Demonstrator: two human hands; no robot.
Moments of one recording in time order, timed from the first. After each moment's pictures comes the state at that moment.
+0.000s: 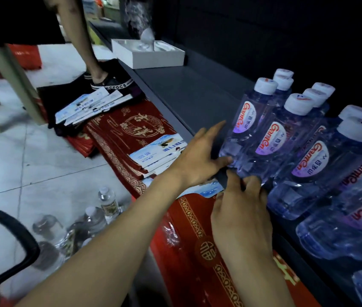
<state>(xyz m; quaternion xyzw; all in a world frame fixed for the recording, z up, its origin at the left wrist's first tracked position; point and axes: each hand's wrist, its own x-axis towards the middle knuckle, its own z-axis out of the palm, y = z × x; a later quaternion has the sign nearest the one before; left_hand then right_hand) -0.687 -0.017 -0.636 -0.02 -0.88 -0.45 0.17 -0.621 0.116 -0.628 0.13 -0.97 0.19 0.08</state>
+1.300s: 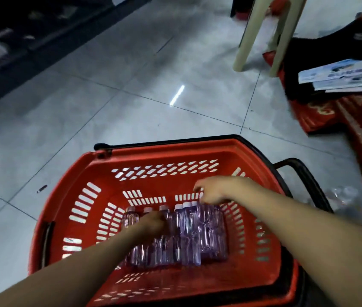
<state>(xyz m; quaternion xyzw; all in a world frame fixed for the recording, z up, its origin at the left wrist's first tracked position) -0.115 -0.286 -0.912 0.63 -0.58 -0.51 -0.10 -0.310 -0.328 -0.807 0.69 -0.59 -0.23 -0.35</state>
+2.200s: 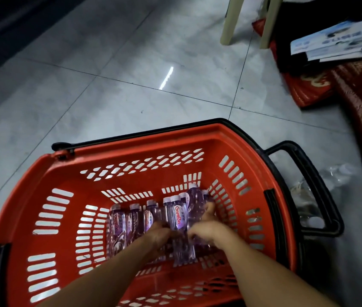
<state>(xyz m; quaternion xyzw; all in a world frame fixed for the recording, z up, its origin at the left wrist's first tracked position) -0.165 -0.254 -0.988 0.66 -0.29 -0.69 0.03 -0.324 -0.245 -0.946 0.32 -0.74 0.01 -0.59</state>
